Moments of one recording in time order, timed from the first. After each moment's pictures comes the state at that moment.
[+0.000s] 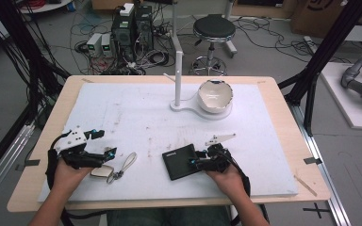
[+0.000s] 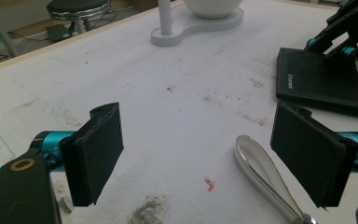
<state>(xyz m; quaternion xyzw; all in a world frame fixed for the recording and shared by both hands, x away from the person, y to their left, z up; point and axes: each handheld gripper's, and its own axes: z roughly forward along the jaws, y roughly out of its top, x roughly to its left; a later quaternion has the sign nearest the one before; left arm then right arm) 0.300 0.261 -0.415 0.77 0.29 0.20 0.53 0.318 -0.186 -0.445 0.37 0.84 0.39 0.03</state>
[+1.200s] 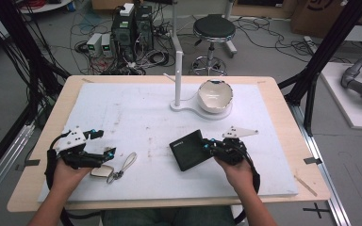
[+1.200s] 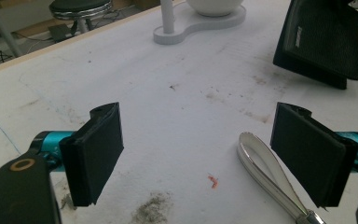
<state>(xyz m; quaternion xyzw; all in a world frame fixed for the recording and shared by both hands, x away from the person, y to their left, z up) 0.299 0.263 -0.415 0.78 0.29 0.21 0.52 0.314 -0.217 -0.405 0.37 0.79 0.48 0.11</state>
